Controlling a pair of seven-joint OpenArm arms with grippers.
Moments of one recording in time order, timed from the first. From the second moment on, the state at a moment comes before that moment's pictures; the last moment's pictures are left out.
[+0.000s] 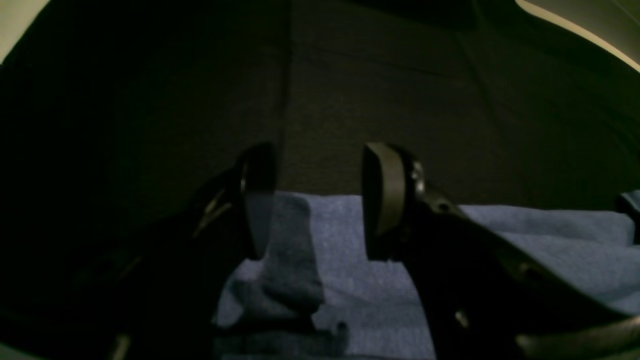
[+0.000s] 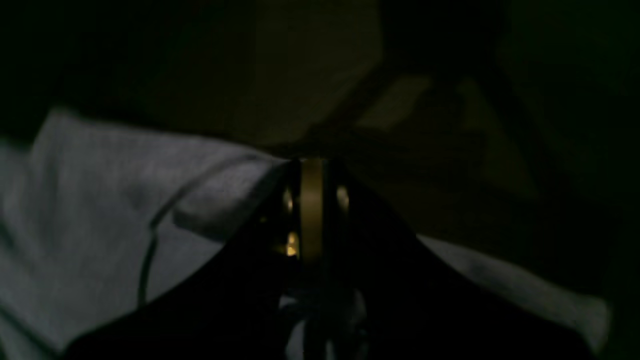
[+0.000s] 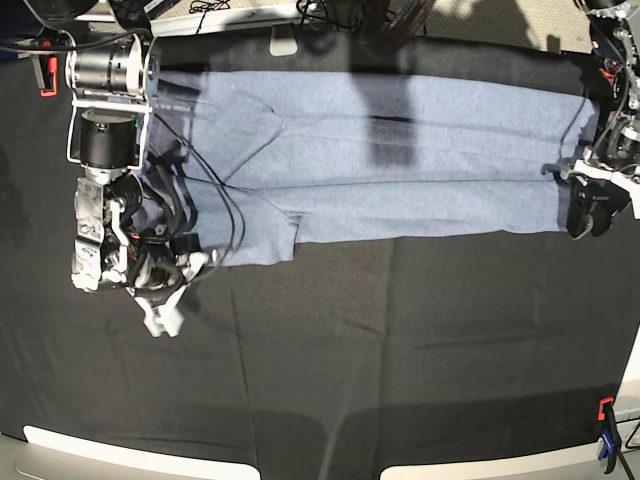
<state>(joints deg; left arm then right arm) 10.9 -14.6 -32.4 78.6 -30.7 -41.7 12.5 22.9 13.4 7.1 61.8 16.6 34.1 -63.0</state>
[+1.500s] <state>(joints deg) 10.9 -14.7 -32.4 78.6 -30.7 -41.7 12.5 -18.6 13.3 -1.9 118.6 25.8 36.9 -65.3</state>
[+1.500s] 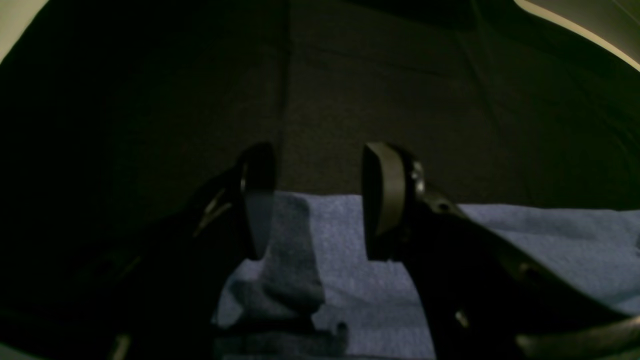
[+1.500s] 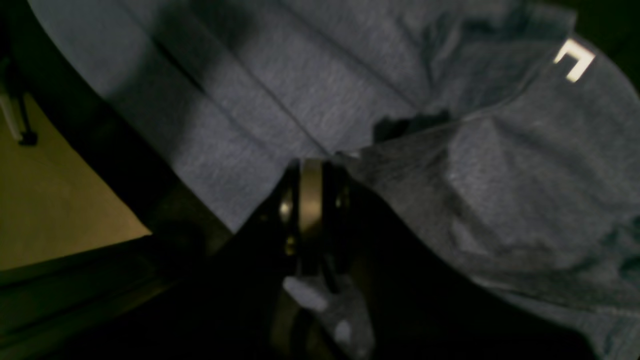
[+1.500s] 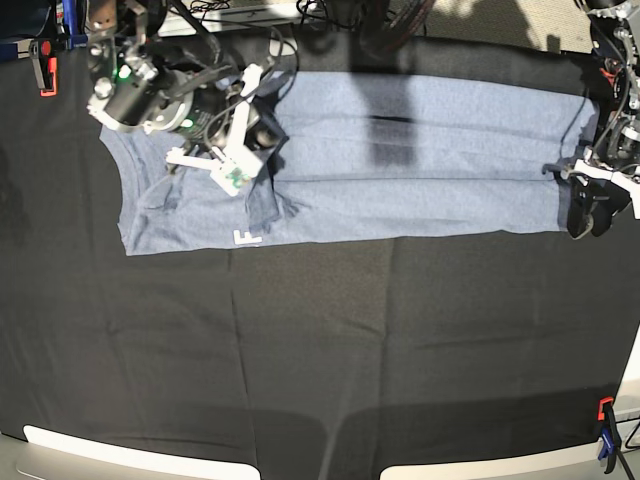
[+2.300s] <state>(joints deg) 10.9 -14.7 -32.4 78.6 -30.7 -41.7 12.5 -5.5 13.0 2.8 108.0 15.3 24.1 -59.9</state>
